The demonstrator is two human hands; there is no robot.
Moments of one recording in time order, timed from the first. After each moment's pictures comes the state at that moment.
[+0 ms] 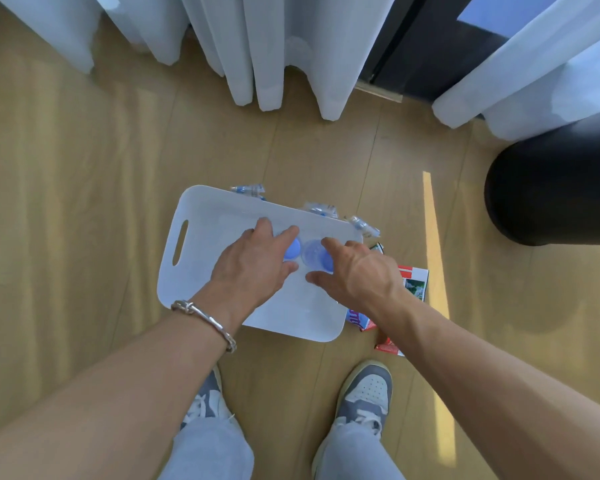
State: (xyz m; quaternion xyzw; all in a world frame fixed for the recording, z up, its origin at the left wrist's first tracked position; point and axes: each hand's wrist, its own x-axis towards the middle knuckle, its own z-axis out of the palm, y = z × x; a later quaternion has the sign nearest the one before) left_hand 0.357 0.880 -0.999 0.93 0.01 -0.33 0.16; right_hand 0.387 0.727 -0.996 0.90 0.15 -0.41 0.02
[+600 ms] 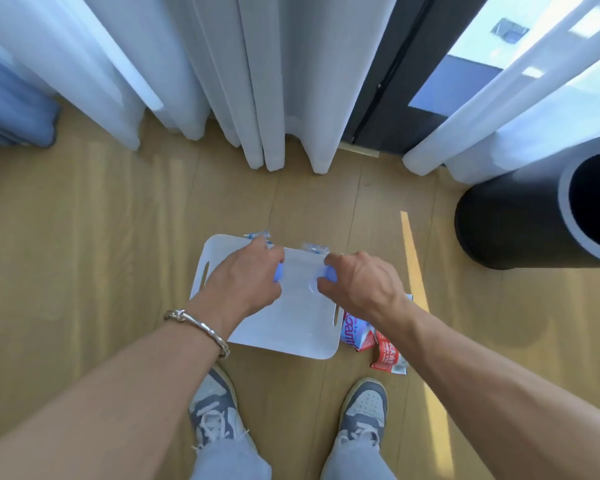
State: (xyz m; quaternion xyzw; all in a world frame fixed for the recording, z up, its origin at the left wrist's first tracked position) left_hand 0.386 0.900 -0.900 0.93 0.03 -0.34 0.15; right_hand 0.414 0.730 -0.906 0.93 0.14 -0.33 -0.04
